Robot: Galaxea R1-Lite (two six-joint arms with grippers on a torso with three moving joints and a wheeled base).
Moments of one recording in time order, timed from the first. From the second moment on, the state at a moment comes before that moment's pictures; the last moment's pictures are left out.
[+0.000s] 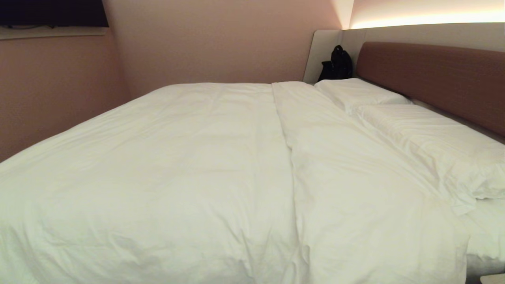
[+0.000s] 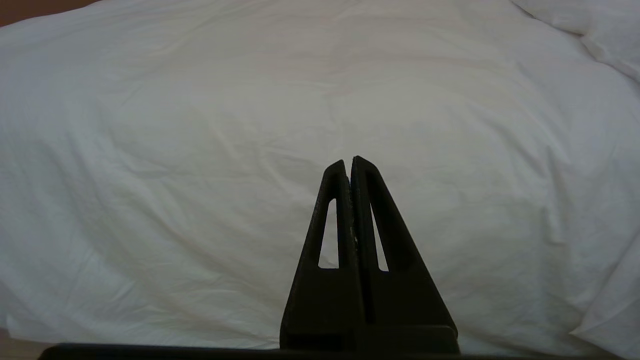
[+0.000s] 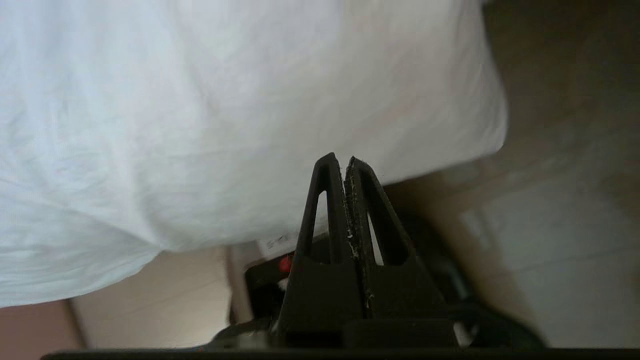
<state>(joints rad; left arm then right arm) 0.00 0.00 0.00 -0.01 0.00 -0.02 -0.88 1.26 -0.34 0.20 0.62 -0.09</state>
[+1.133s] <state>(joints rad) 0.00 0.00 0.00 -0.01 0.00 -0.02 -0.88 1.22 -0.31 0.15 0.67 -0.15</state>
